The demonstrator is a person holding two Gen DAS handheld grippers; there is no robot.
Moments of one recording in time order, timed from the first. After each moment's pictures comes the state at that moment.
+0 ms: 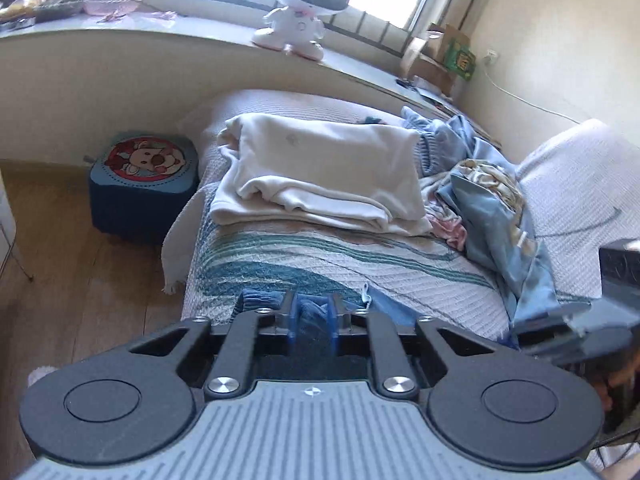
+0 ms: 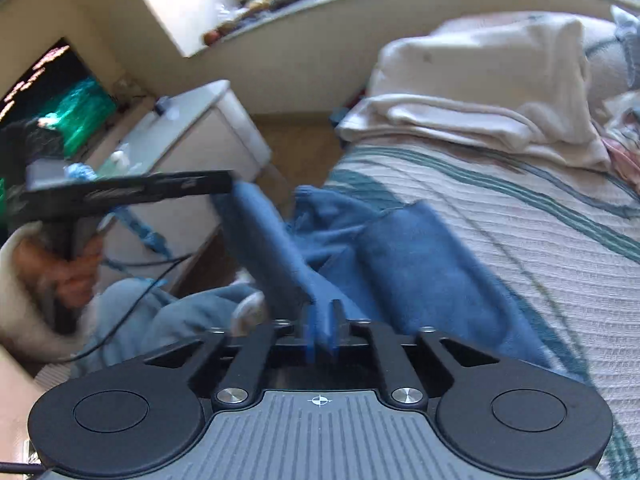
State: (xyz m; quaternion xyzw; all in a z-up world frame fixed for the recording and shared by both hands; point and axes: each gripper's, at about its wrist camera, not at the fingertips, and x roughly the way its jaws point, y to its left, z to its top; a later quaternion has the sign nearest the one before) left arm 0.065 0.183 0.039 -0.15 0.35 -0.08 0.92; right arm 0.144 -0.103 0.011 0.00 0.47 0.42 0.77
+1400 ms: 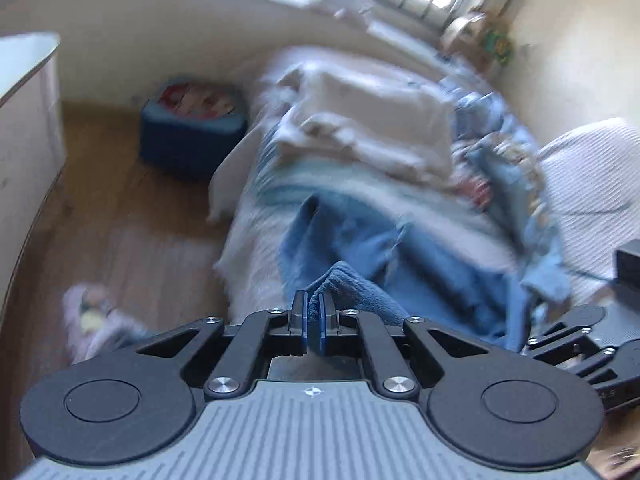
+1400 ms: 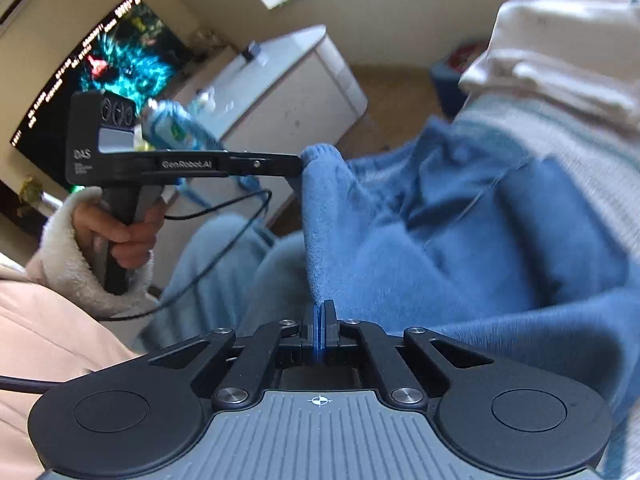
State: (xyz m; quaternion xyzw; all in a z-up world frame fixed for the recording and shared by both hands) left arm -0.010 0.217 0.023 -0.18 0.42 -0.02 0.89; right arm 0.068 -0.073 0.014 -0.03 0.52 0.54 0.66
